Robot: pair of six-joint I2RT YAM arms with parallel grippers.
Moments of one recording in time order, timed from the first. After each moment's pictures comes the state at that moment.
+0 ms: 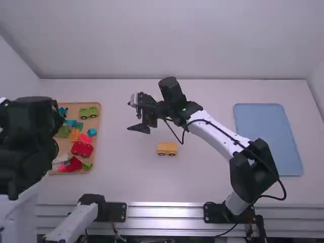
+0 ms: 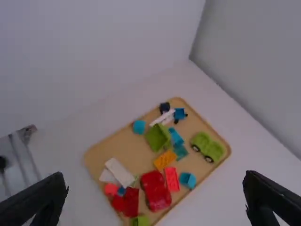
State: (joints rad) left arm -0.01 1.01 1.65 -1.40 -0.74 -0.72; right arm 0.64 1.74 1.33 -0.13 -0.90 -0.58
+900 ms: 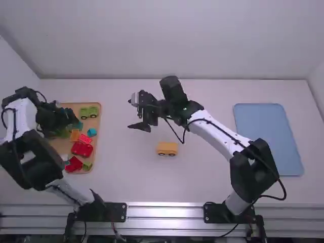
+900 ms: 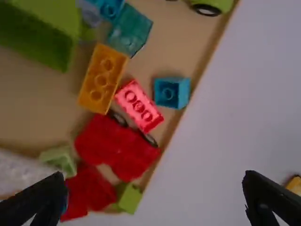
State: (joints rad) left arm 0.63 1.82 1.54 -1.21 0.28 0.13; right arm 0.63 1.74 1.33 -0.10 -0.90 -0.61
